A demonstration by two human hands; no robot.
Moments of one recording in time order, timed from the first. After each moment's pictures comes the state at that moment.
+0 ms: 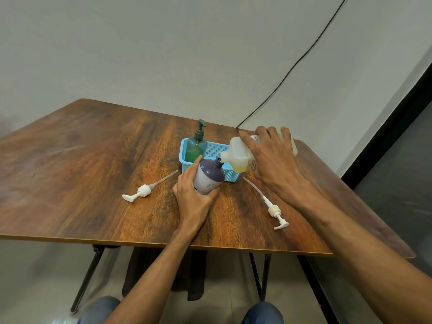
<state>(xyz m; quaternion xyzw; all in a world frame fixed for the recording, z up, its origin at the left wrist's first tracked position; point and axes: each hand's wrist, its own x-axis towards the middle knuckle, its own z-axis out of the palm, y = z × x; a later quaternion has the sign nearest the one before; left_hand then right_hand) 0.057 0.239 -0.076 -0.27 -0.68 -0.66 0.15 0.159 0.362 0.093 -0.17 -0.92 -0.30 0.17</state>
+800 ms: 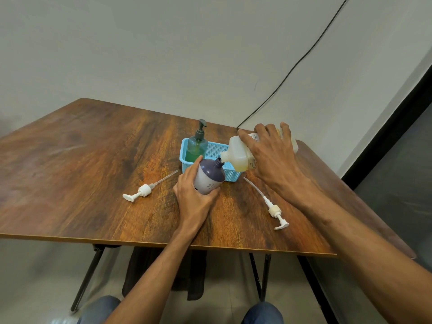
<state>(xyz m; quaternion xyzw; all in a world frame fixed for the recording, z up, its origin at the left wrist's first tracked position) 0.057 0.240 -0.077 -0.27 -0.68 -0.66 0.15 0.153 0.366 0.092 -0.16 -0.91 -0.34 0.19</state>
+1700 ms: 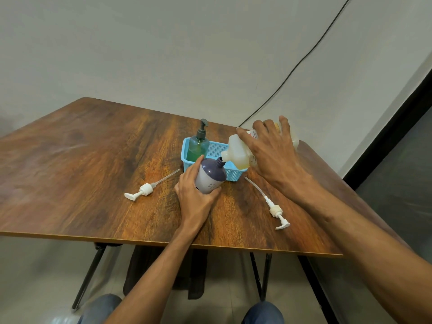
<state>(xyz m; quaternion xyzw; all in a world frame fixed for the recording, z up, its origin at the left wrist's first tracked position) 0.058 0.236 -0.074 -0.26 -0.69 -0.66 0.15 0.149 0.363 0.098 -0.12 -0.90 -0.37 0.19</state>
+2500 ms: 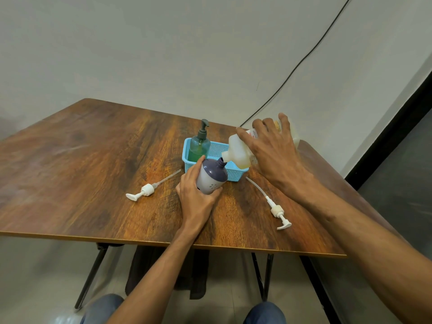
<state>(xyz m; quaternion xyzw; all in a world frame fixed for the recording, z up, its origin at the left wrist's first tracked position) 0.060 0.238 -0.074 -0.27 -0.68 -0.67 0.15 0.148 0.367 0.099 -0.10 -0.89 -0.40 0.22</state>
